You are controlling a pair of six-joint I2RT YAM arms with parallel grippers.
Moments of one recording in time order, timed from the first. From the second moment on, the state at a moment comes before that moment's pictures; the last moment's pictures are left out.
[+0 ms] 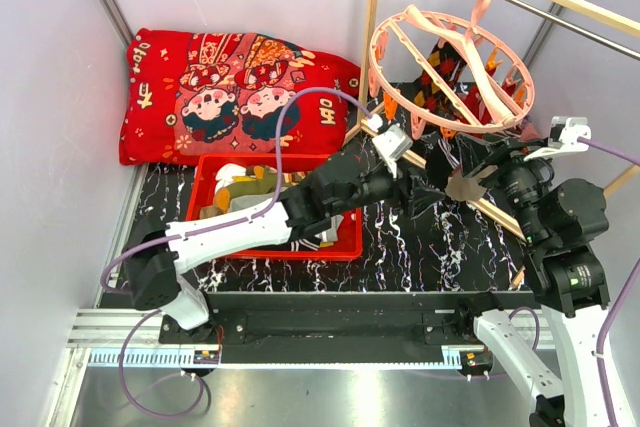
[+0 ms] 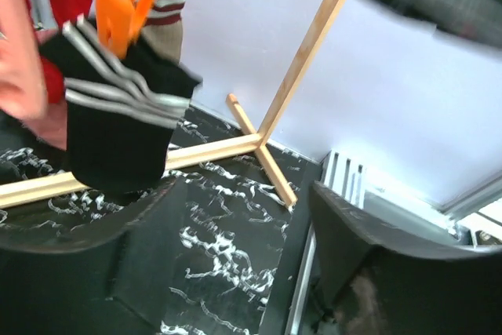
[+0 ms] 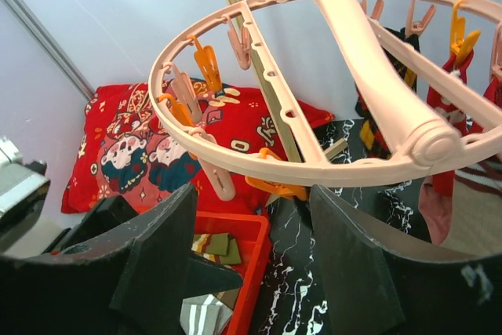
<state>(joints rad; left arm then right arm) -1.12 1.59 1.34 0.27 0.12 -0.33 0.22 0.63 1.13 -0.37 -0.02 0.35</state>
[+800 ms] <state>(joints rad) -0.83 1.60 1.20 0.71 0.29 -0.36 0.22 0.71 1.13 -0.44 0.01 0.32</state>
